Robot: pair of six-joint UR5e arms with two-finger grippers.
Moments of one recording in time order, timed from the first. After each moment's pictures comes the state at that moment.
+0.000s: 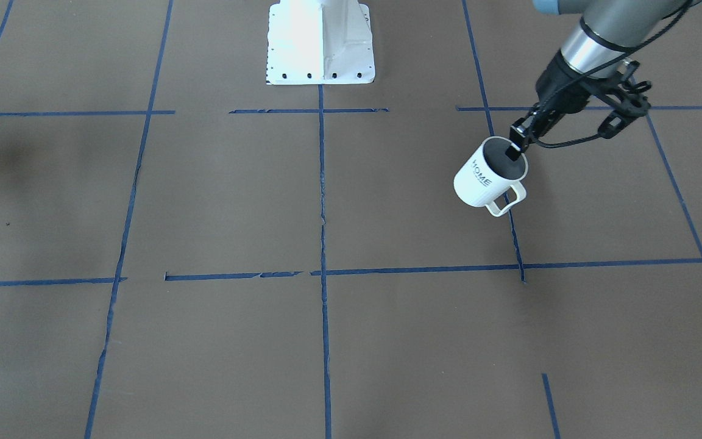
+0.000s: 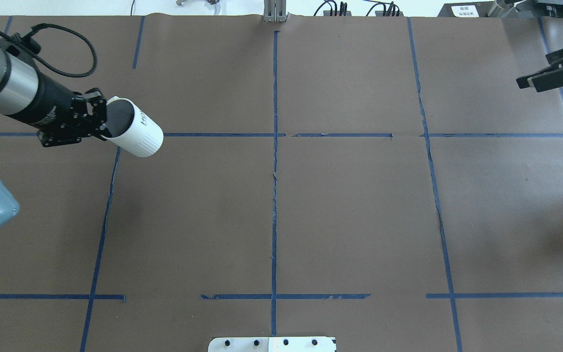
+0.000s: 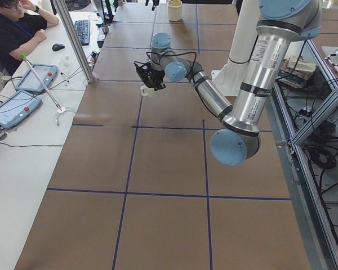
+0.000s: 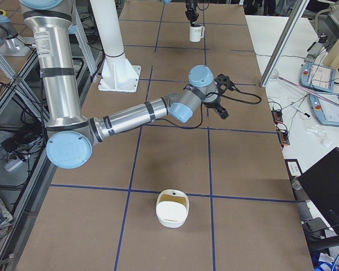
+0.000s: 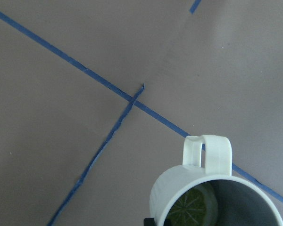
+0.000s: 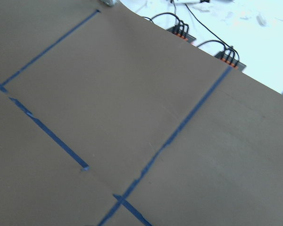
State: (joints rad) left arm -0.88 -1.92 -2.06 -1.60 -2.14 -1.68; right arm 1.24 -1.43 1.80 -0.94 2.30 0.23
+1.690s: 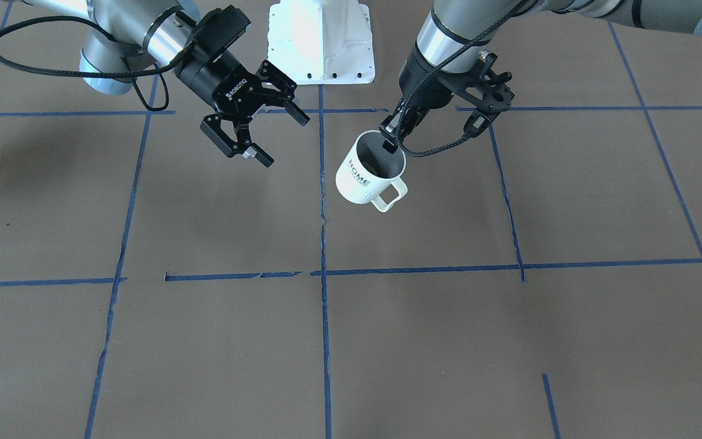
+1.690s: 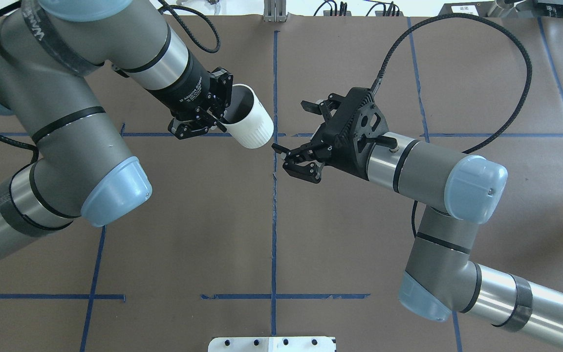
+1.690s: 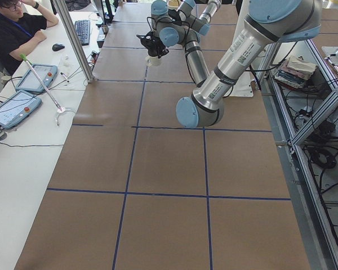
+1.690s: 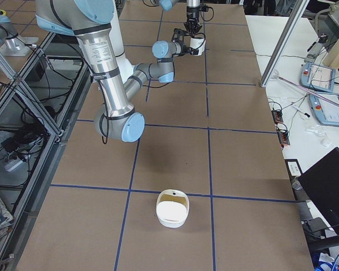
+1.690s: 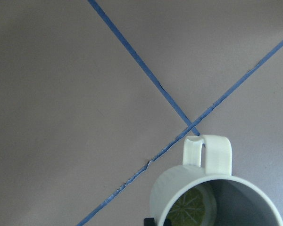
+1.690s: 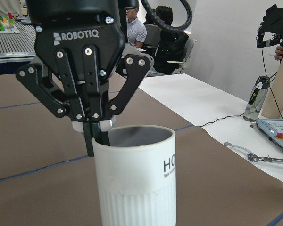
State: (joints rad) left arm -0.76 -2.33 -1.89 -1.46 -2.14 -2.01; right arm 0.48 -1.15 1.82 -0.49 1.47 0.29
